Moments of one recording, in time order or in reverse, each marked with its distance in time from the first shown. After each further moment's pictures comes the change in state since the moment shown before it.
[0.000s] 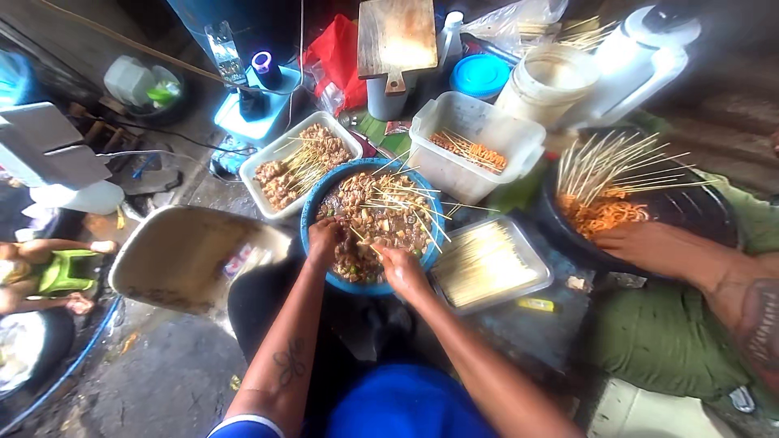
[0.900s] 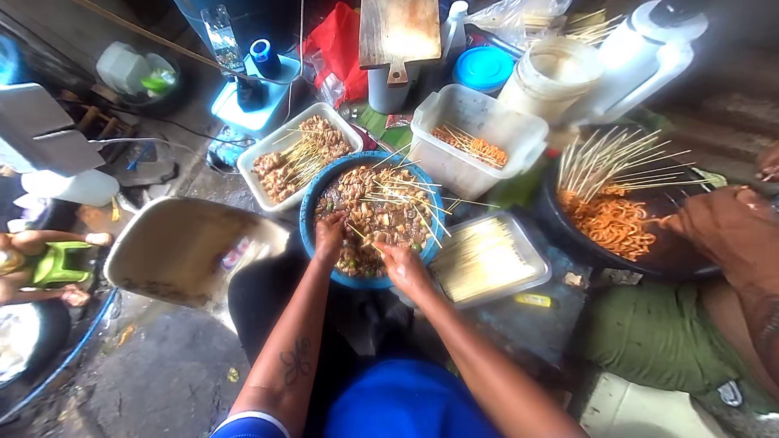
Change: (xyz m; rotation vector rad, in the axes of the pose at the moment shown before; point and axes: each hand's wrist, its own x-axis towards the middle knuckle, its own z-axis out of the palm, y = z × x) left_hand -0.007 -0.013 0.005 0.149 -0.092 0.104; right_hand -0.004 0.006 -0.001 -0.021 -0.037 0.025
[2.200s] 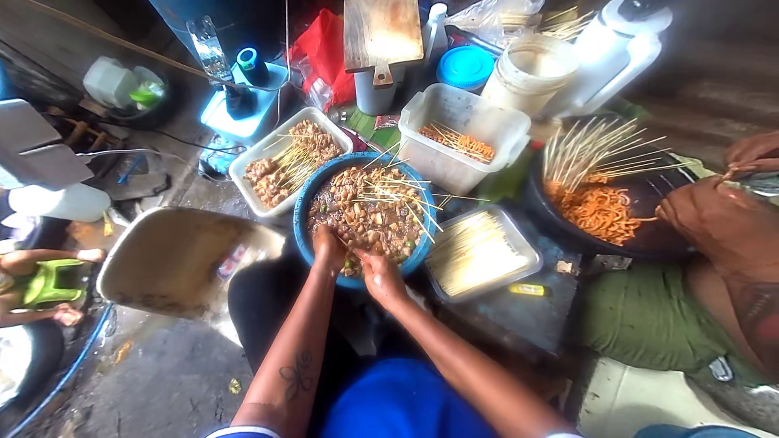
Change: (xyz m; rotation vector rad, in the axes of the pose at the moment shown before) left_hand -0.023 0.010 0.019 -0.477 0.222 -0.282; right_hand -0.010 -0.013 0.042 0.078 0.089 -0.013
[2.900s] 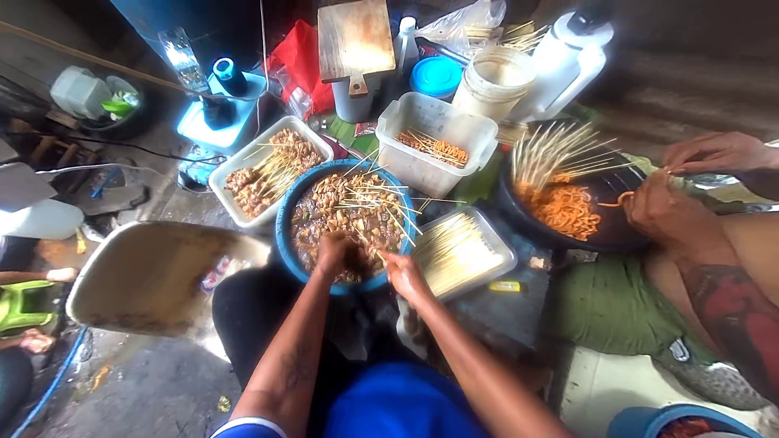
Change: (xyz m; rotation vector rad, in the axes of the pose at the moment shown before) left_hand 0.027 -0.035 0.007 0.896 -0.328 0.272; right_hand 0.002 0.061 -0.049 0.196 0.062 0.176
